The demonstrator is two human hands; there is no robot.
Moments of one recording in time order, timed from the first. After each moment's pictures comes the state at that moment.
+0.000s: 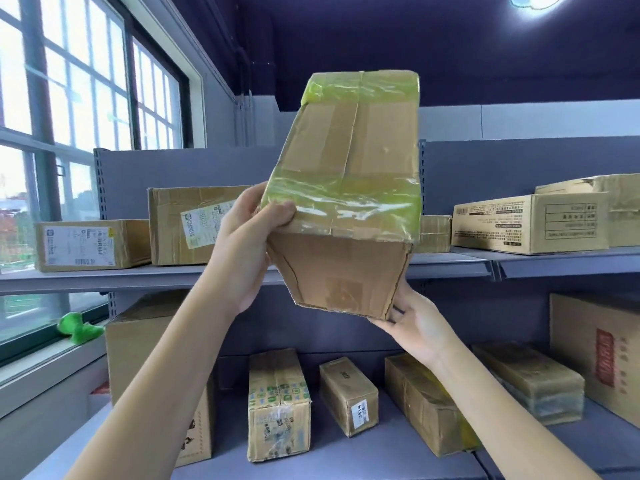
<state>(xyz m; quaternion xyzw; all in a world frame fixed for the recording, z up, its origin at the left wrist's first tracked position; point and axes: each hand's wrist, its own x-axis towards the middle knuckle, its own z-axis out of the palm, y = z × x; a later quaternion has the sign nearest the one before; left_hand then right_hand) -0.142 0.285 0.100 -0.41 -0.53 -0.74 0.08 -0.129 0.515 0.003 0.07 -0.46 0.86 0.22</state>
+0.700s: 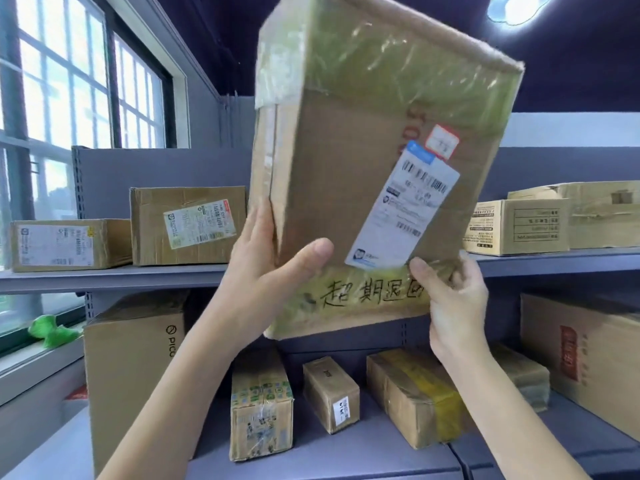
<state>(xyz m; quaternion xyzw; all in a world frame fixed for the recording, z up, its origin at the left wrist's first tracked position) -0.113 0.288 0.076 -0.46 -0.68 -0.54 0.20 -0.060 0.498 0.028 0.09 -0.48 0.67 0.56</state>
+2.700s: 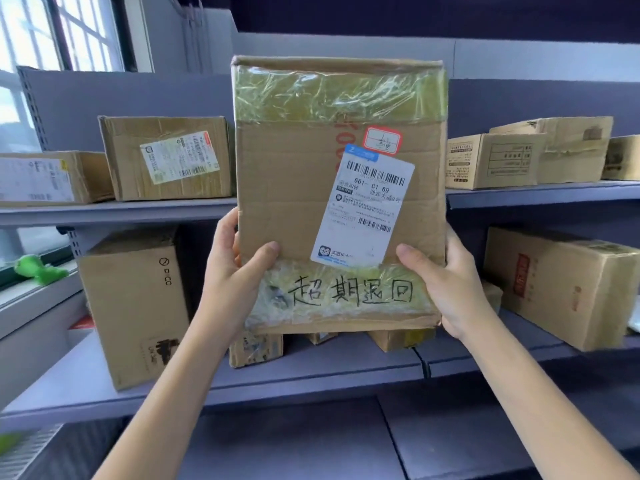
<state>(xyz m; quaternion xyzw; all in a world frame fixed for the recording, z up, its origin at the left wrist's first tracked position) -0.109 0.278 -0.003 -0.38 -0.56 -0.72 0.10 0.010 0.479 -0.010 0.02 -0.68 0.59 0.44</state>
